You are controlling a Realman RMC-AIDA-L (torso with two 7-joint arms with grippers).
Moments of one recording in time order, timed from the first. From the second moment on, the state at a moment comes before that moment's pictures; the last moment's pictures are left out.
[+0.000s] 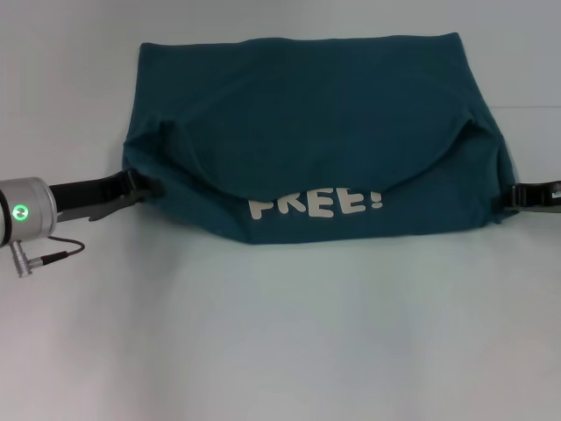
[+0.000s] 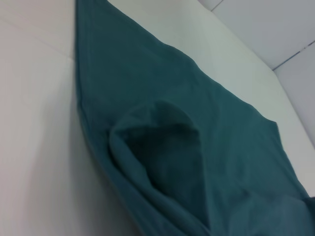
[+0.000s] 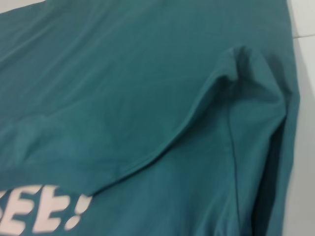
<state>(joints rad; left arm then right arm) -0.62 -2.07 0.68 0.63 2.12 1.05 -2.34 0.72 1.97 -0.75 -0.62 -2.50 -1.00 2.41</state>
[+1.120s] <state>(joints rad) -0.46 -2.02 0.49 0.93 2.49 1.92 -2.41 0.55 1.84 -0.59 -0.79 -2.50 -1.86 2.34</state>
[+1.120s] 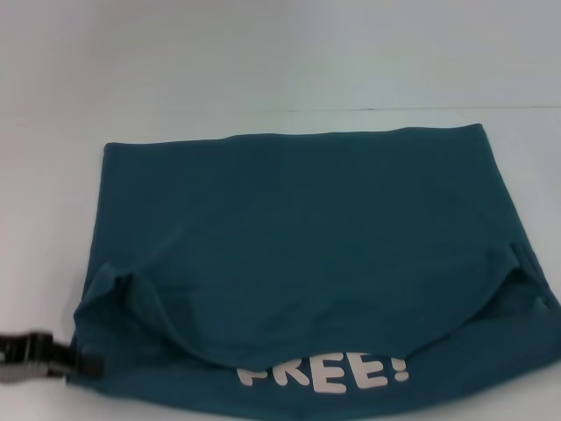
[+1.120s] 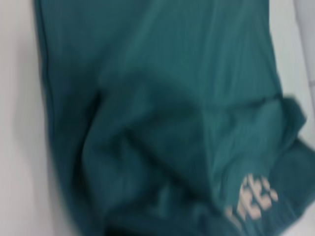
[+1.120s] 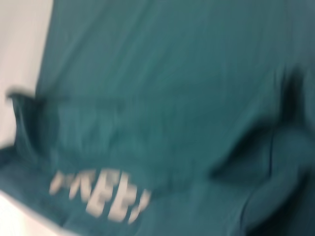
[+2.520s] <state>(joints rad) -0.81 -2.02 0.68 0.60 2.46 0.82 -2.60 0.86 1.98 -0.74 -0.49 -2.32 -0.56 2.41</state>
